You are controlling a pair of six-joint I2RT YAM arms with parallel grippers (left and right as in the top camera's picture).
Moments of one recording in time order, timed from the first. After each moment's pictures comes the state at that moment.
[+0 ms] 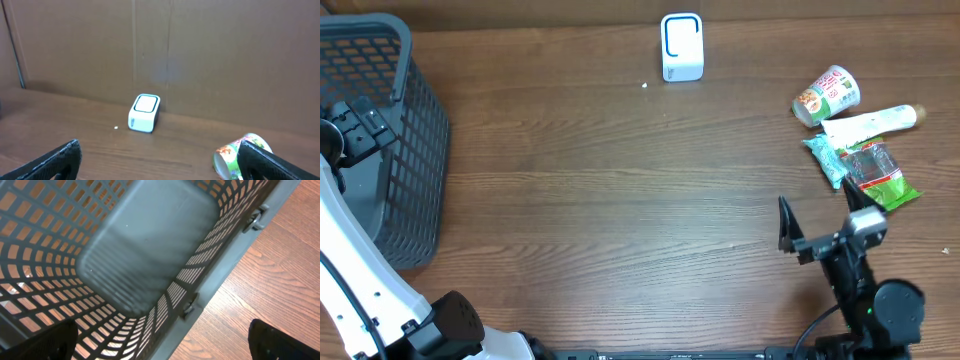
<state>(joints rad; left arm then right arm) 0.57 1.68 2.17 -1.54 -0.11 -0.09 0.13 0.15 0.18 0.05 -0.16 -0.01</state>
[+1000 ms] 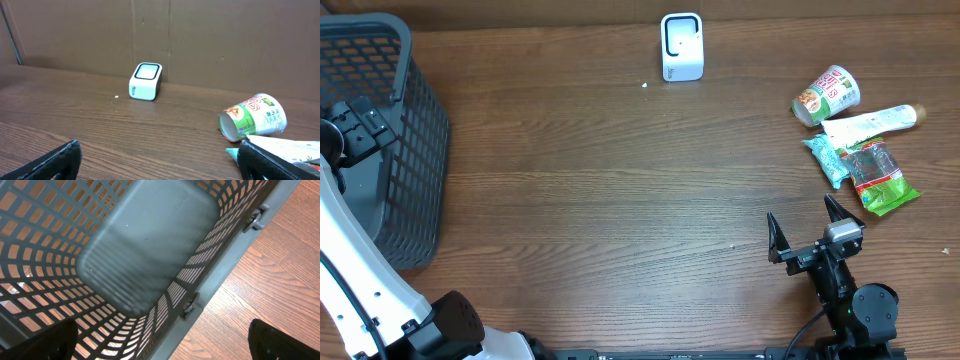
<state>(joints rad) 0.57 1.68 2.17 -1.55 -0.11 -0.09 0.15 0.01 0.02 -0.02 -0.14 -0.01</state>
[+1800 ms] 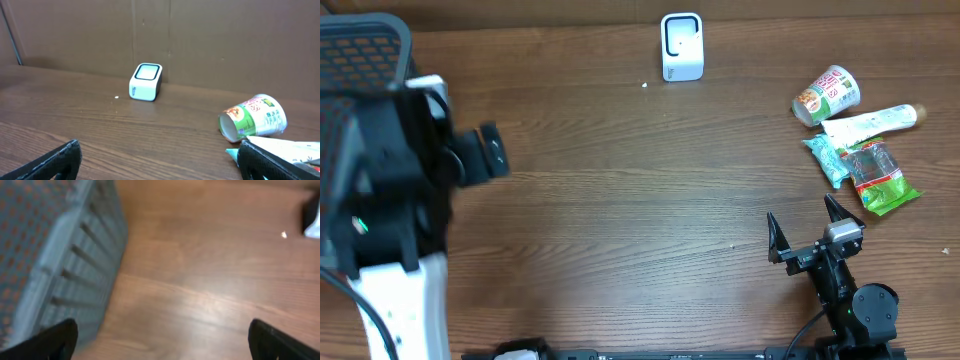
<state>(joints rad) 0.10 1.17 1.50 -1.13 -0.15 -0.07 0.15 0.01 0.02 -0.02 -0.14 -0.01</state>
